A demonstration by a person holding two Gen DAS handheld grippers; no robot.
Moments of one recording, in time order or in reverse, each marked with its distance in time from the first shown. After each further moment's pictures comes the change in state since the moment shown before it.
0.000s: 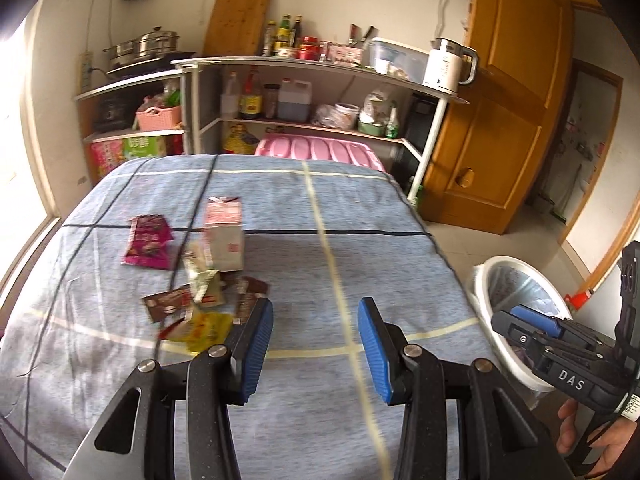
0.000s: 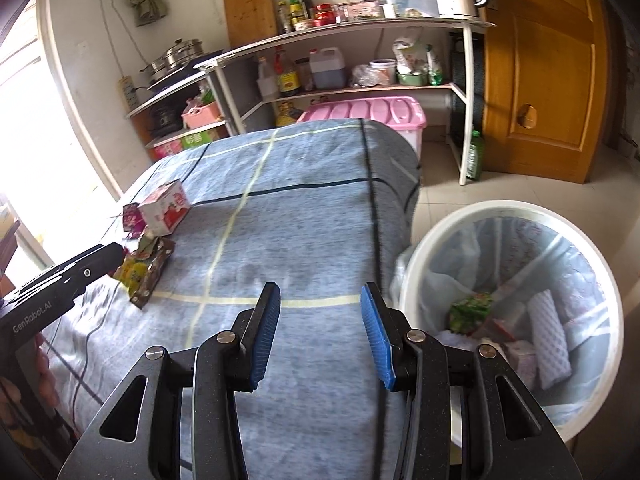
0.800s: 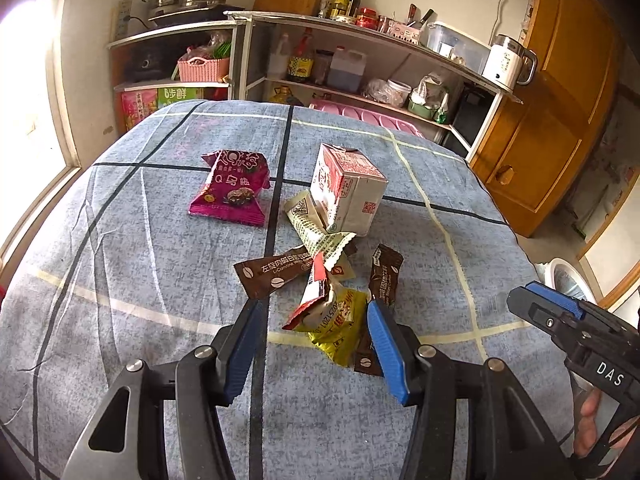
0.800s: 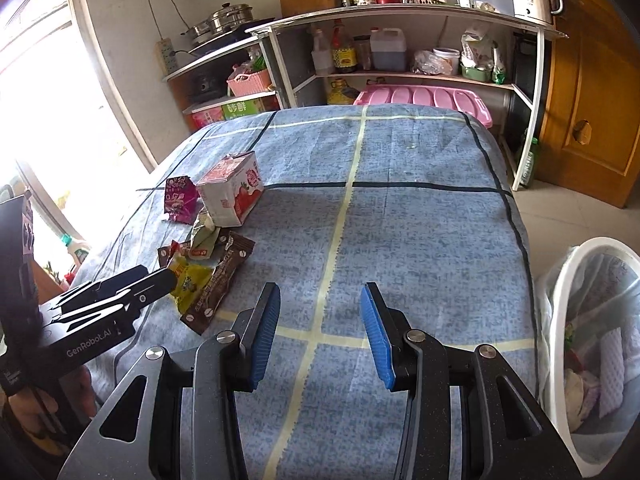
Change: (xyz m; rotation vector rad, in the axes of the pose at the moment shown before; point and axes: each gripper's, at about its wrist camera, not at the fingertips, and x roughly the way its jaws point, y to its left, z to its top) left arm 0.046 0.097 -0.014 -0.108 0.116 0.041; right arm 0.063 0.097 0.019 -0.105 0.079 0.093
